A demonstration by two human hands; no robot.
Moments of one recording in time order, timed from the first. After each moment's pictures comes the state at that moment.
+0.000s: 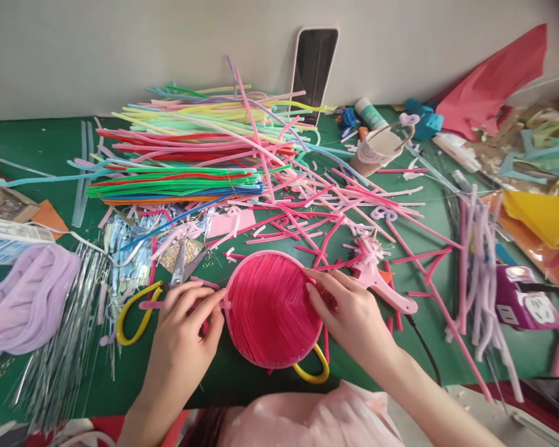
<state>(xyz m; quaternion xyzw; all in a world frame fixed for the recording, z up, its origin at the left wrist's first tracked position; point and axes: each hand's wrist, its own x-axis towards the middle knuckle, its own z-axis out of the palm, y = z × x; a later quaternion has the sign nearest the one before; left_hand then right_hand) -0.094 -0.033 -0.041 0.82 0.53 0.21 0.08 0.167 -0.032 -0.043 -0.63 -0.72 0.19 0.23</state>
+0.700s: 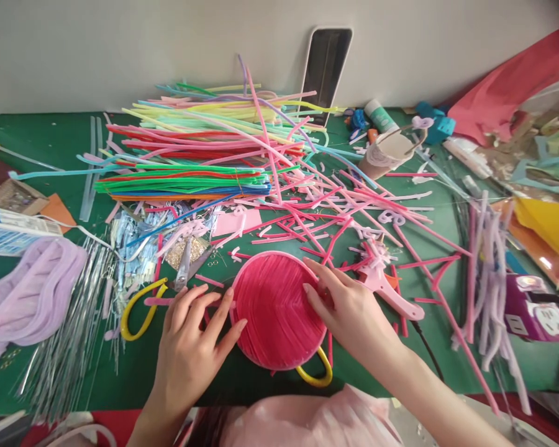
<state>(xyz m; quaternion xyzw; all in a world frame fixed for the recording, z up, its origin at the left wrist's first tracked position) -0.097 -0.050 -0.052 0.85 0.50 0.16 -0.01 0.163 -0.023 -0.036 -0.63 -0.73 0.21 0.14</state>
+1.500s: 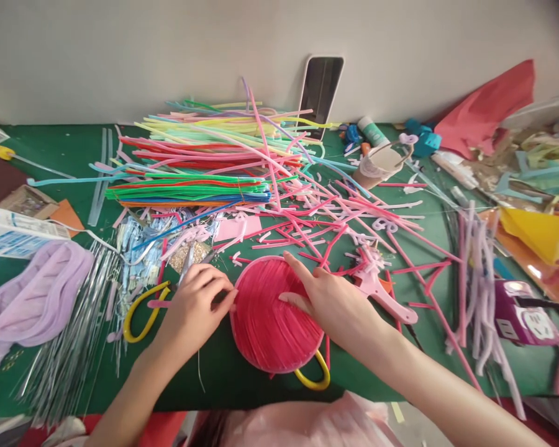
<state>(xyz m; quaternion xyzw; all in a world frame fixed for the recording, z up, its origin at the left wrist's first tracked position) -0.100 0.004 -0.047 0.83 0.49 0.20 0.16 0.137 0.006 -0.005 -0.60 -0.76 0.18 -0.20</state>
